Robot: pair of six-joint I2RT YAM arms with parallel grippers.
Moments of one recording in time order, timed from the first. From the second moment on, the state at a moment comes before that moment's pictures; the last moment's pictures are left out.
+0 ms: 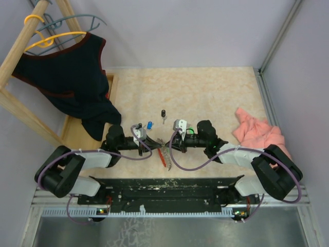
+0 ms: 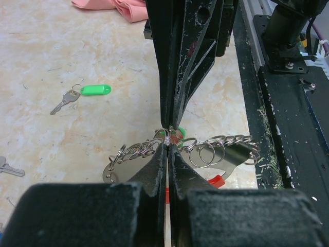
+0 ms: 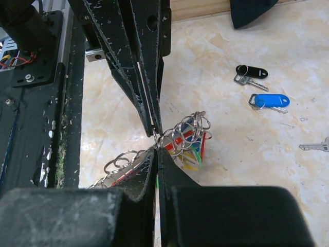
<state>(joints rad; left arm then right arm) -0.53 1.39 0.30 0.97 0.95 0.10 0.68 1.33 0.46 0.60 -0.74 -0.13</state>
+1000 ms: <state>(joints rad) -0.53 1.42 0.30 1.06 0.96 0.04 0.67 1.37 0.46 0.67 -0.77 -0.07</state>
